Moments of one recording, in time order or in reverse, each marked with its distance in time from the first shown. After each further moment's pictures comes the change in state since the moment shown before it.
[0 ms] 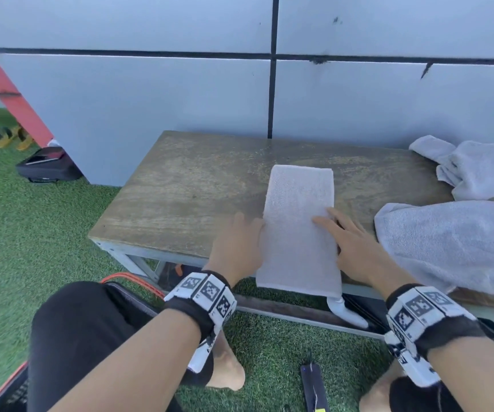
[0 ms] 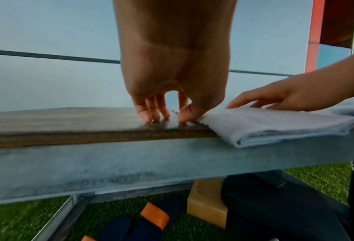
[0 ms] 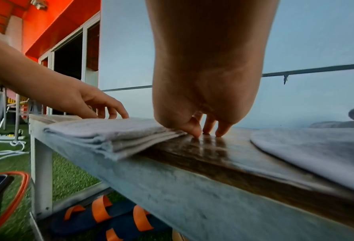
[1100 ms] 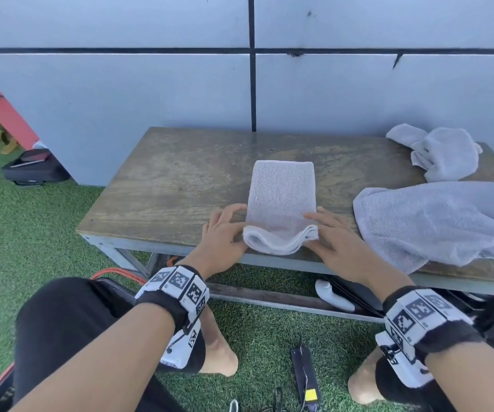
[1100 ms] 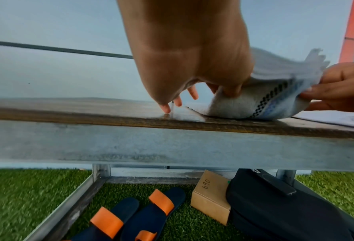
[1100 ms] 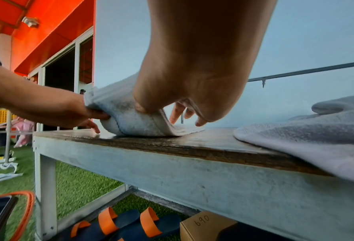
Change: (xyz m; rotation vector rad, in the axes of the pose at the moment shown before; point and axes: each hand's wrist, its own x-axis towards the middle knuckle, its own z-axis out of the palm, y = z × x) left_hand -0.017 -0.012 0.012 -0.282 0.049 0.177; right_hand -0.037 0.008 0.011 0.301 0.132 -0.261
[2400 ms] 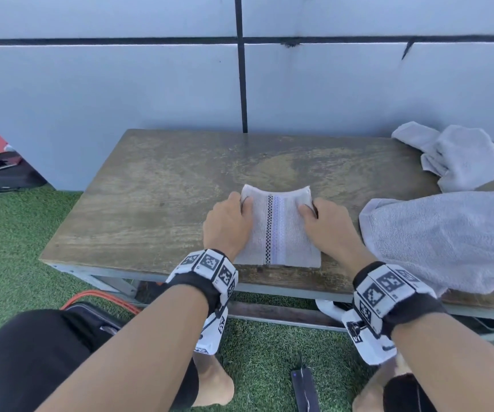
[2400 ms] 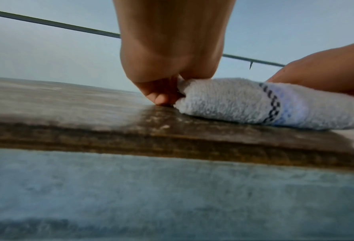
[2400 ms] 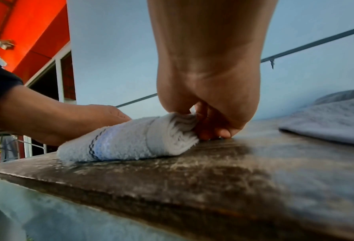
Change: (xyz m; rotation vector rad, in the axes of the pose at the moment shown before) left_hand 0.100 0.010 0.011 0.030 0.337 -0.258; right_hand 0.096 0.009 -0.001 0.046 0.256 0.418
